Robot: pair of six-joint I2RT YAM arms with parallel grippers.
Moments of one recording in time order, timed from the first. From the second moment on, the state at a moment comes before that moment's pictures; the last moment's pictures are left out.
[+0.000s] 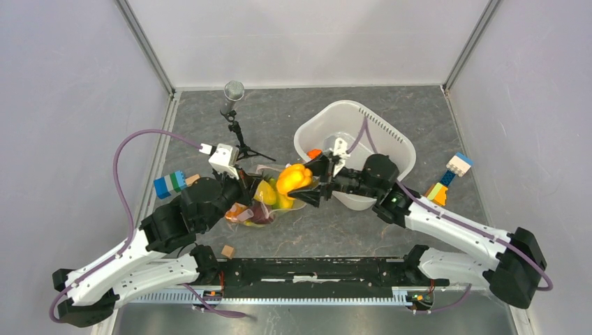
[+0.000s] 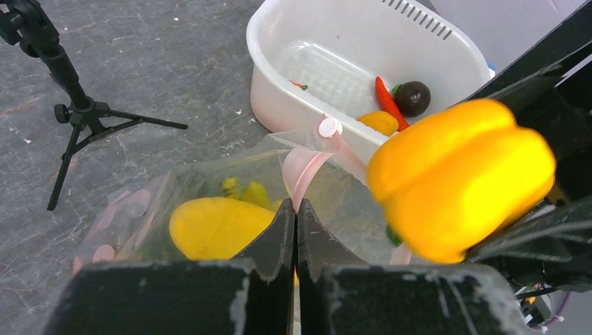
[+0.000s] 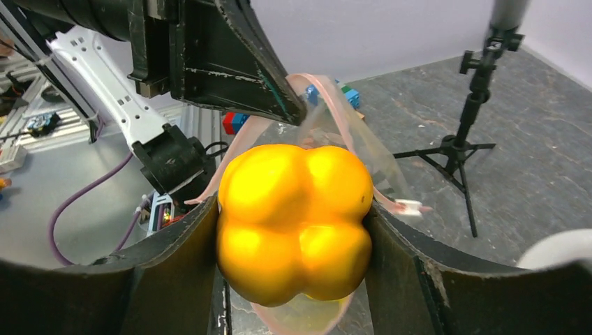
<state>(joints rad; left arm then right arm) -1.02 0.65 0.88 -0.52 -0.49 -0.46 0.85 1.06 0.71 0.42 -0.50 0.17</state>
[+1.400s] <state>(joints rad) -1.02 0.60 0.93 -0.54 -0.40 -0.46 1.05 1.19 0.92 0.19 -0.27 -0.14</state>
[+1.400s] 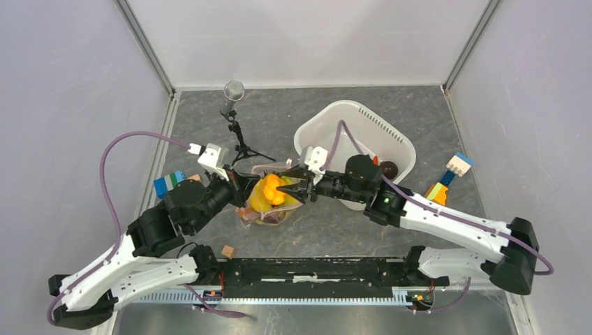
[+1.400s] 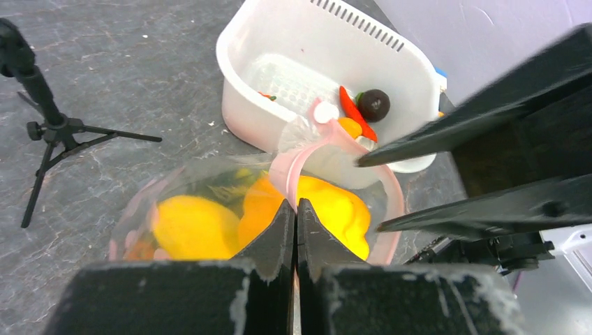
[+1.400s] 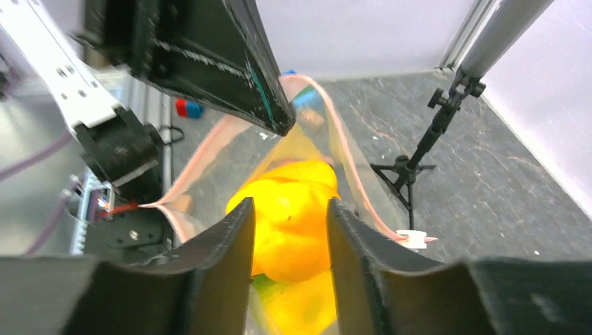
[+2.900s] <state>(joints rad) -1.02 0.59 0.92 -0.55 -0.48 -0.46 1.06 1.02 0.82 0.21 -0.11 -0.10</state>
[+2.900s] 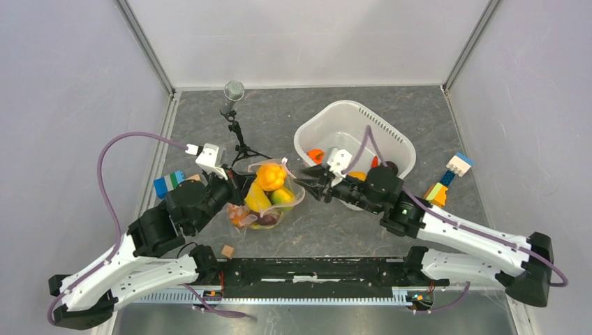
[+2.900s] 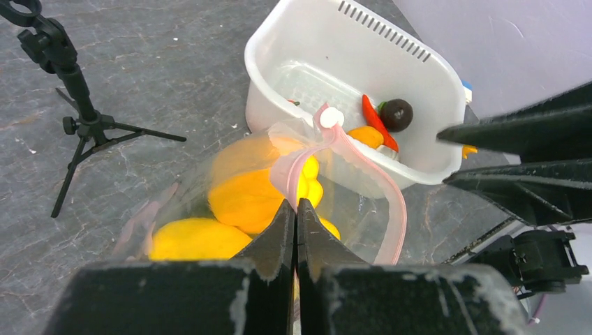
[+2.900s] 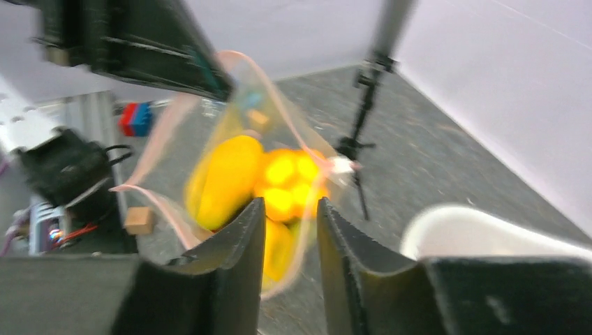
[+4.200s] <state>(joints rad) -1.02 0.63 0.92 -0.55 -0.47 -0.46 0.49 1.86 1.14 -0.02 -0.49 -0.16</state>
